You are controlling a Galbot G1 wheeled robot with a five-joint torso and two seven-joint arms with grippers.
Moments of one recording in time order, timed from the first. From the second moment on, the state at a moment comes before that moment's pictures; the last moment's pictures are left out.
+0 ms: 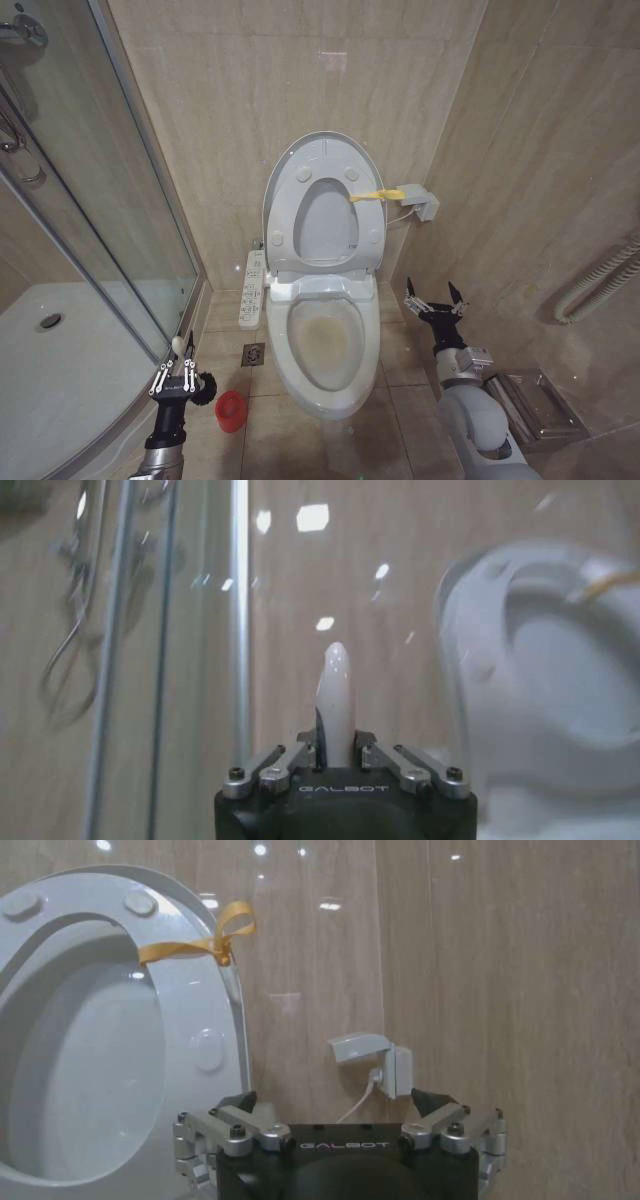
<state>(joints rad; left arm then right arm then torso) 1.46 -1.31 -0.50 -1.62 -0.08 -0.82 -0.22 -1.30 1.35 0.59 1.94 0.27 0.08 0.16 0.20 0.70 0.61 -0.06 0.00</state>
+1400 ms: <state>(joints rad) 1.01 -1.31 -0.24 -0.92 -0.21 -0.82 -0.09 -1.30 1.35 0.59 1.94 0.27 0.08 0.16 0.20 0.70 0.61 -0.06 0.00</state>
